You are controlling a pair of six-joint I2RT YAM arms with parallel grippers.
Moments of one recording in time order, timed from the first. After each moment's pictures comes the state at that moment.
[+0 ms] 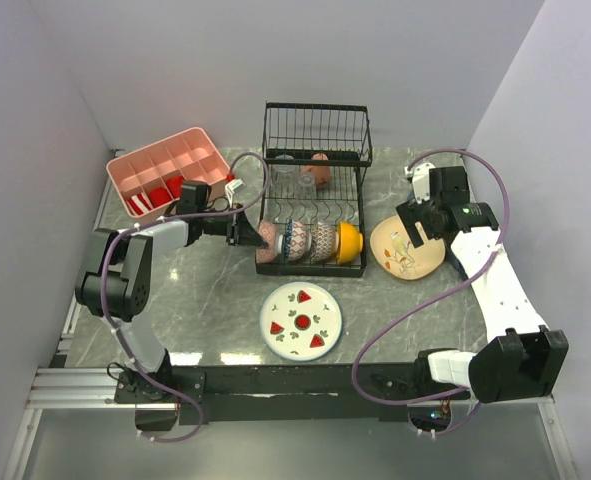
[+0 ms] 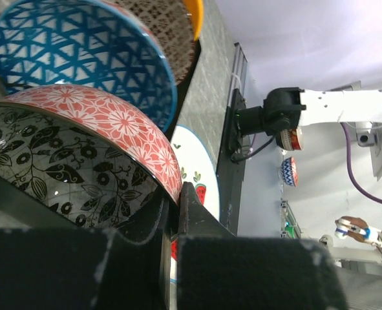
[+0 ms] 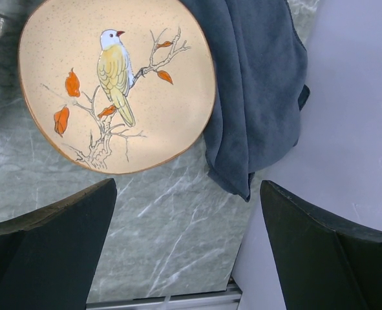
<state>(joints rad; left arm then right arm) -0.20 1.77 0.99 0.09 1.27 -0.35 0.08 1.25 1.19 -0.83 0.22 -0.40</state>
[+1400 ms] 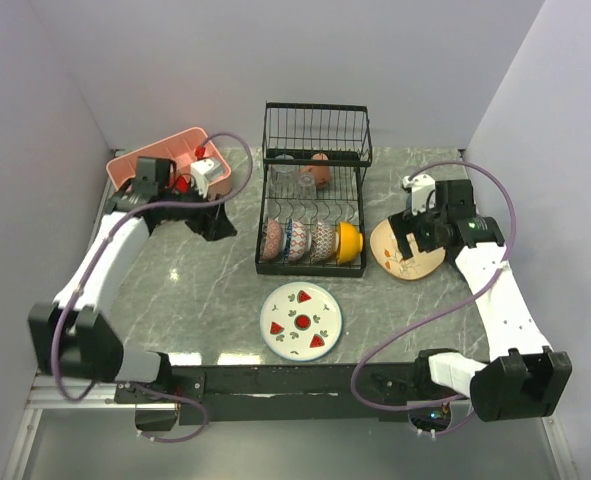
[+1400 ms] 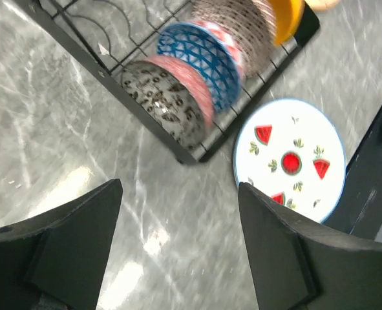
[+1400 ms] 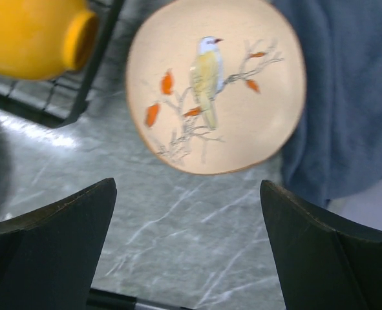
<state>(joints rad) -0.13 1.42 1.25 -0.66 0.76 0.28 0.05 1.16 1.11 -0.84 -0.07 -0.35</state>
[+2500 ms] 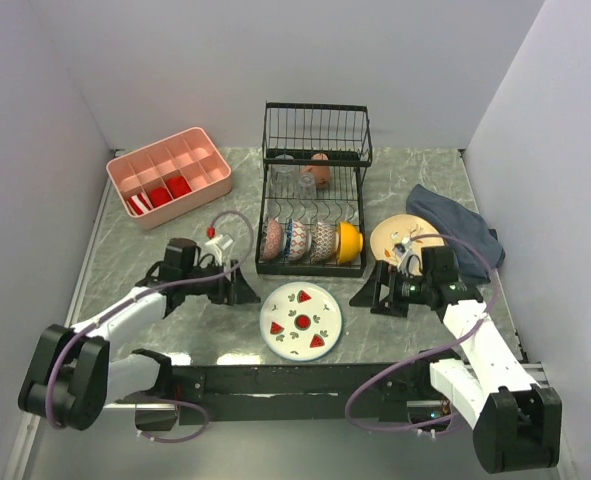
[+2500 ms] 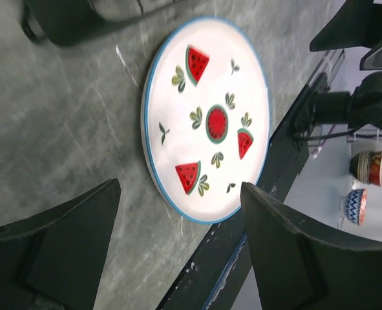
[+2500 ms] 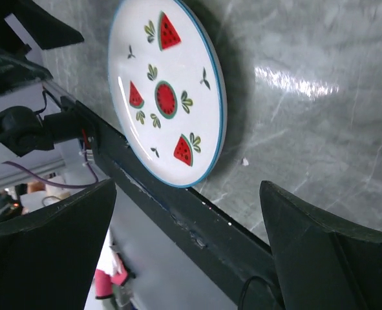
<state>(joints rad) -0.28 1.14 0.44 -0.05 0.80 -0.39 0.06 0.88 0.51 -0.61 -0.77 0.37</state>
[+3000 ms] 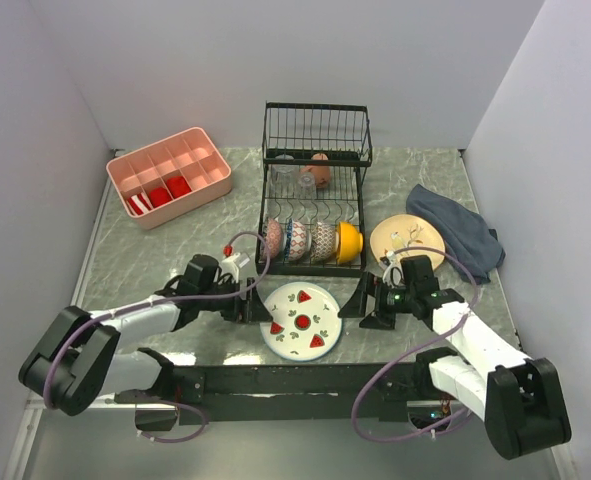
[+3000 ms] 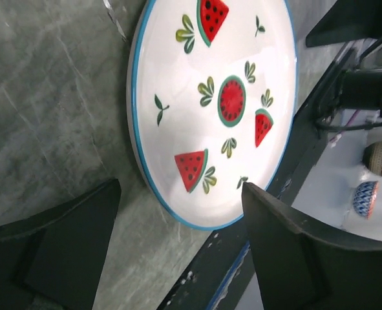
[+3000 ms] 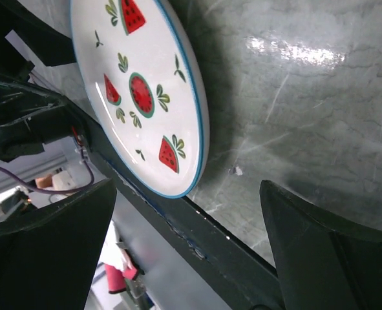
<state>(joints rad) -0.50 1.23 0.33 0.14 0.66 -0.53 0.21 0.96 0.36 -0.39 -0.71 0.56</state>
